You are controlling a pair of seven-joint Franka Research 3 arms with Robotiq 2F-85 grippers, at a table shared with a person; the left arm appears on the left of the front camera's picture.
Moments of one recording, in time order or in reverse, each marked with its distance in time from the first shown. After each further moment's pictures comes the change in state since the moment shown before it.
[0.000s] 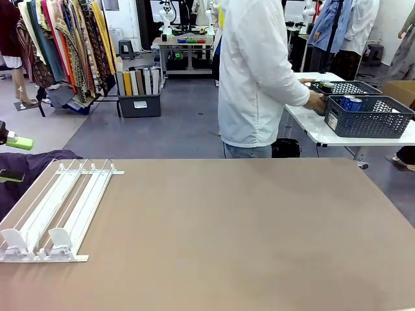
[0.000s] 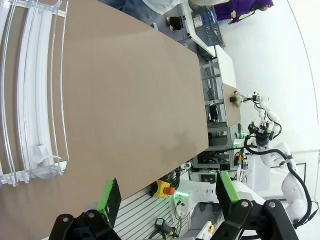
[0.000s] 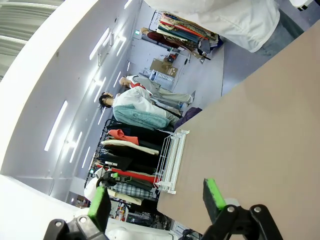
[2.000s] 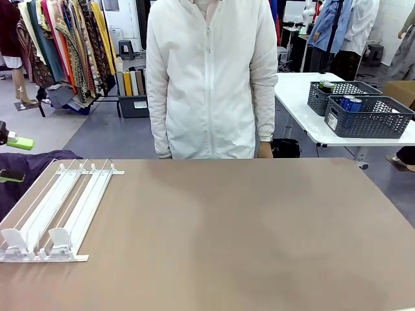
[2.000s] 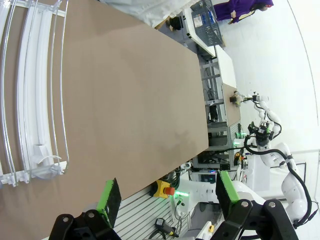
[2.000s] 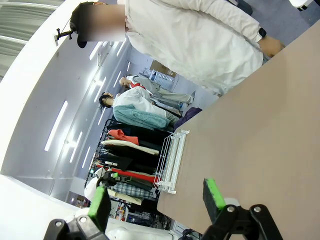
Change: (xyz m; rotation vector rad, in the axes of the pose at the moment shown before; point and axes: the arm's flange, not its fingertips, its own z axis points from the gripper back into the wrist) left arm 0.000 0.000 0.000 0.000 0.000 0.000; right arm 0.000 0.000 0.000 0.000 0.000 0.000
